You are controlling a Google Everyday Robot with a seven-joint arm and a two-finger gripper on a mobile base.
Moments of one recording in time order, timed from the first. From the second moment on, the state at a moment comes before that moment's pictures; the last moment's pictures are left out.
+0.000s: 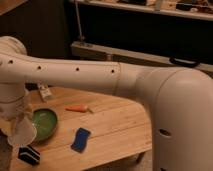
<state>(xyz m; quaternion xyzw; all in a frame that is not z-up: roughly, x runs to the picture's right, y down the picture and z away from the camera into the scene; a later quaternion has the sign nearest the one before) -0.309 0.118 0.492 0.05 -0.43 -0.88 0.20</state>
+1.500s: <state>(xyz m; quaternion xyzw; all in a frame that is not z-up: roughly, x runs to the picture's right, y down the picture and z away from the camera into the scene) -0.352 0.184 0.541 0.04 -0.47 -0.87 0.16</state>
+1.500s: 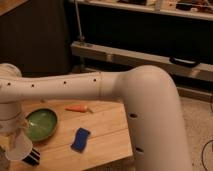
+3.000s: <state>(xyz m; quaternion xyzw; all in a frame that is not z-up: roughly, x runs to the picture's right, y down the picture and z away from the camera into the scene) -0.356 0.217 0.567 0.03 -0.48 -0.86 0.15</state>
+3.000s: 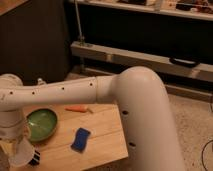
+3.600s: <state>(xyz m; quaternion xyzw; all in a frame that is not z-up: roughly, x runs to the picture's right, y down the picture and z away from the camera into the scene) -0.356 0.226 0.578 0.03 -0.50 -0.85 0.15</state>
